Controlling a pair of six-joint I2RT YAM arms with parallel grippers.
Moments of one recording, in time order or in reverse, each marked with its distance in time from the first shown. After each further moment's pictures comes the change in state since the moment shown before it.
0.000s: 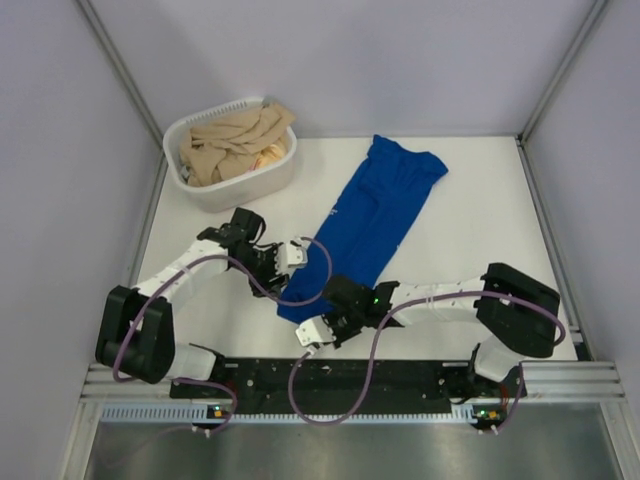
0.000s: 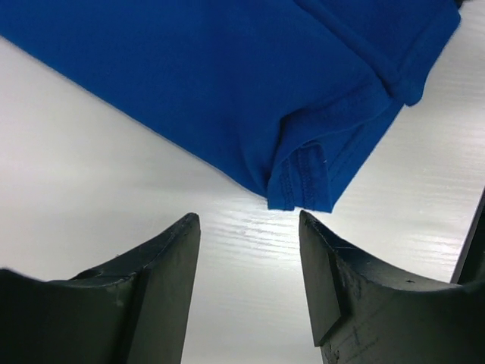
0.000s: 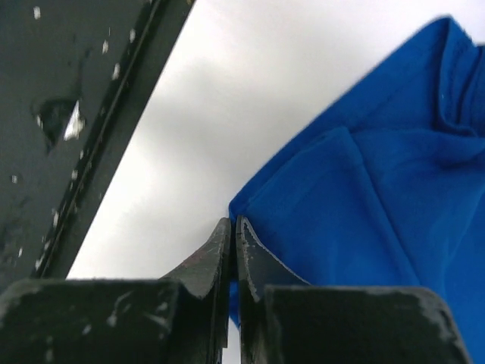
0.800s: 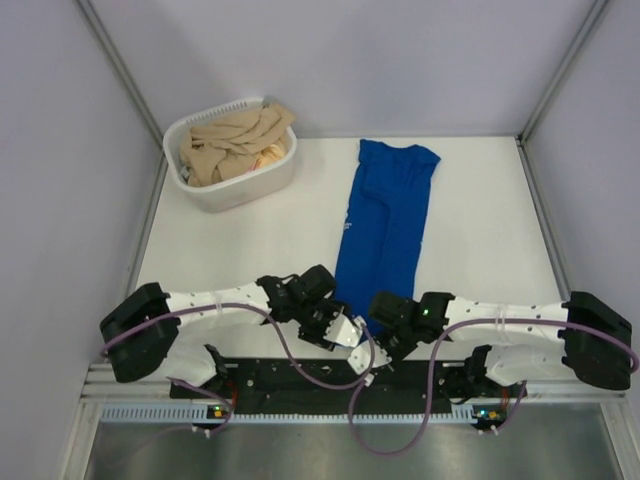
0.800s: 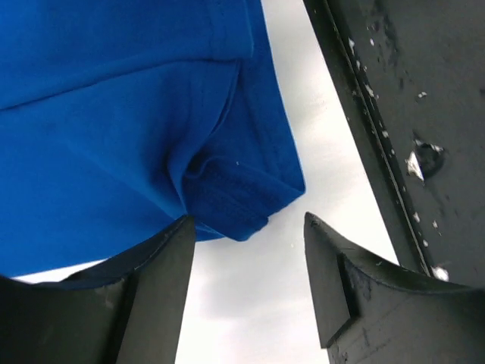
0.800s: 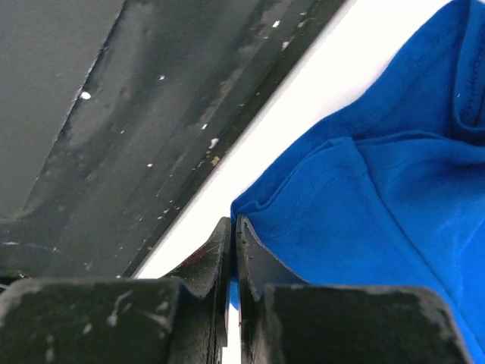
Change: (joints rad) left arm -0.693 0.000 -0.150 0.335 -0.133 -0.083; right arm 0.000 -0.420 -0.205 -0.483 0.068 -0.132
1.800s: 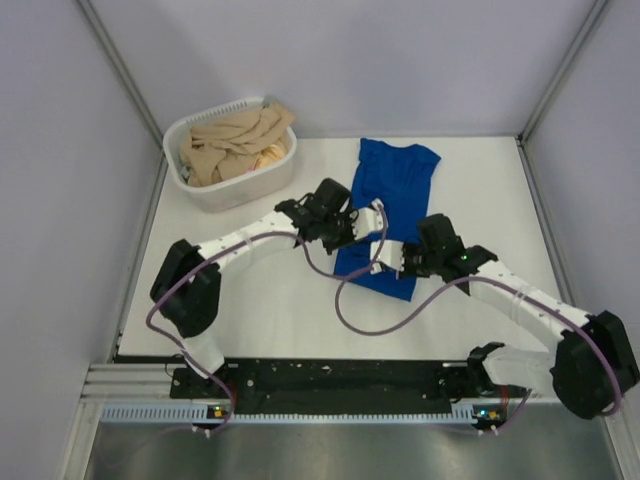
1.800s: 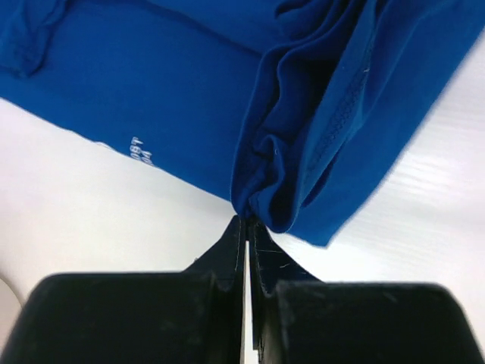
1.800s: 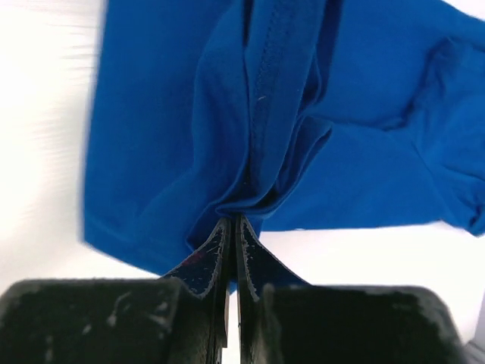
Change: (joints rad) left arm 0.243 0.319 0.579 -0.078 -0.175 -0.289; right arm -0.605 -0.076 0.096 0.202 0.043 -0.008
